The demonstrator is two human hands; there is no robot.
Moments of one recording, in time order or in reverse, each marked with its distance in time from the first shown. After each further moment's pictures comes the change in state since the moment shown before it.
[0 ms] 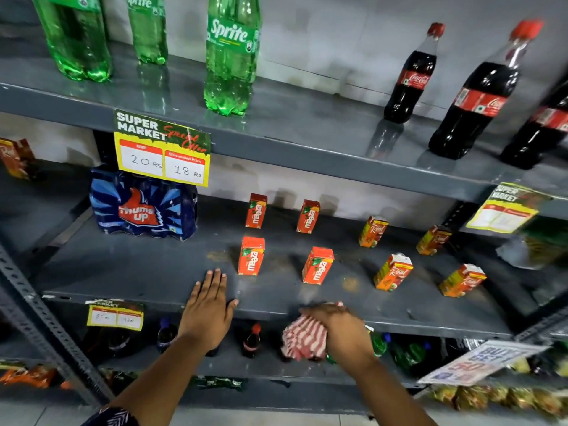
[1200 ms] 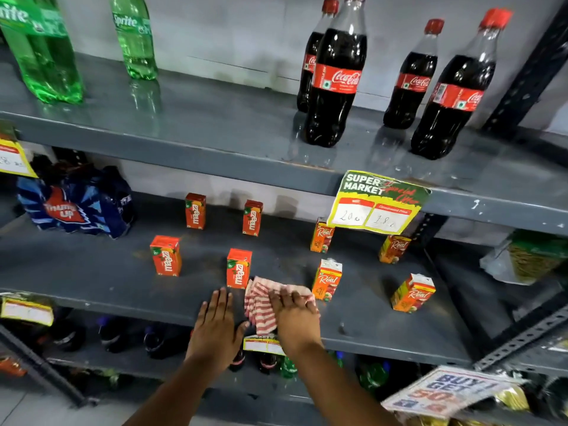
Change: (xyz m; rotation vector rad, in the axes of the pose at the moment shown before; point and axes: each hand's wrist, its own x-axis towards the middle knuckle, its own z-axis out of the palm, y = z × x) left_hand 0.011 0.213 0.058 0.079 -0.040 -0.124; right_hand 0.030 0.134 0.006 -0.315 -0.242 0.010
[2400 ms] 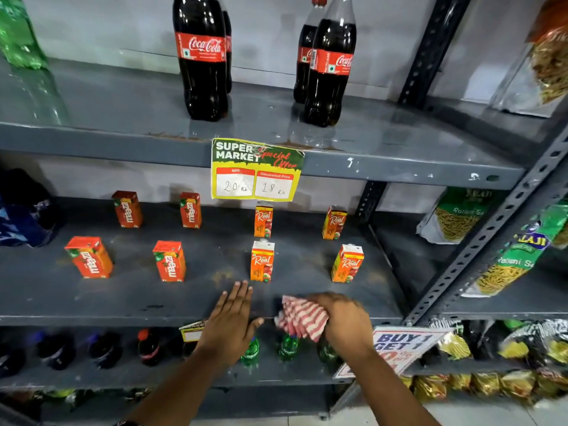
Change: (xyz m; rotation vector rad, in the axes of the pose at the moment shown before) left_hand 0.002 0.133 0.024 -0.030 0.018 0.341; right_hand -0.120 0.178 0.023 0.365 0.445 0.146
